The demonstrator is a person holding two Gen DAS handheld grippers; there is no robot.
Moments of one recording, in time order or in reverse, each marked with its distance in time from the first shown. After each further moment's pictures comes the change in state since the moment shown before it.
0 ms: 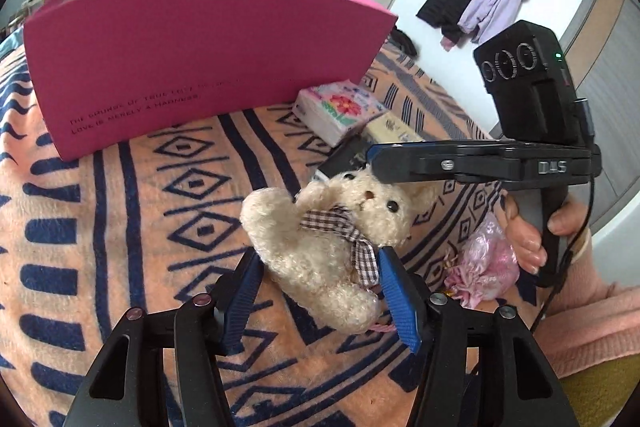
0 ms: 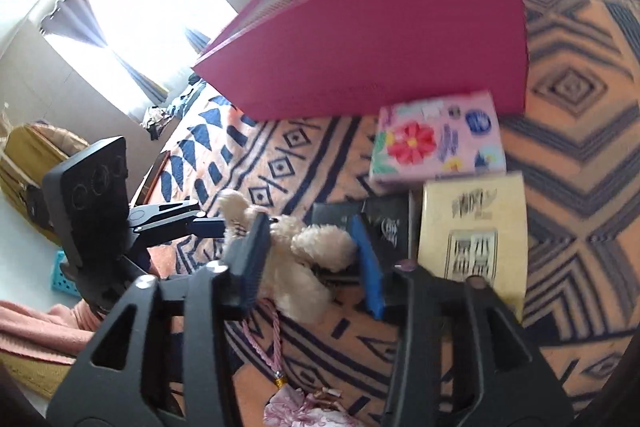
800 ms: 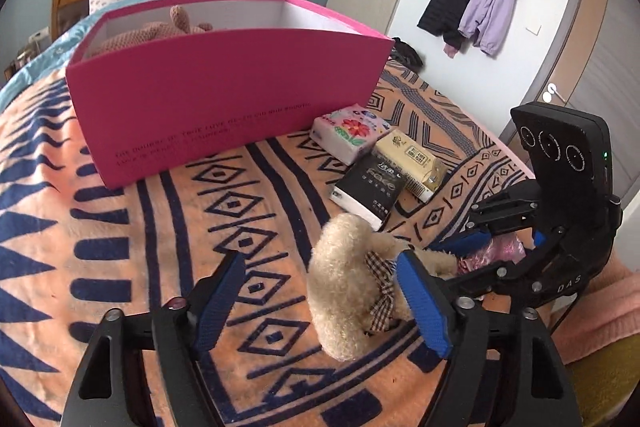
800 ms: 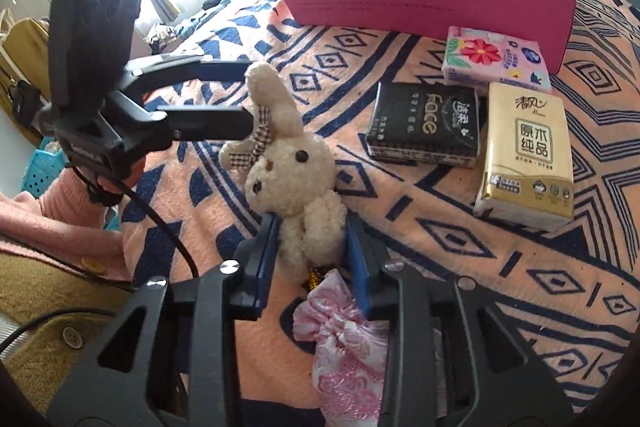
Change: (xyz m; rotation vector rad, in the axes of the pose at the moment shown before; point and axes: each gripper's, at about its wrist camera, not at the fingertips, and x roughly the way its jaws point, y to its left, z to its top) left arm -0.028 0.000 -0.003 0.072 -0.080 0.072; right arm -0.005 0.040 -0.060 -0.254 0.171 -0.071
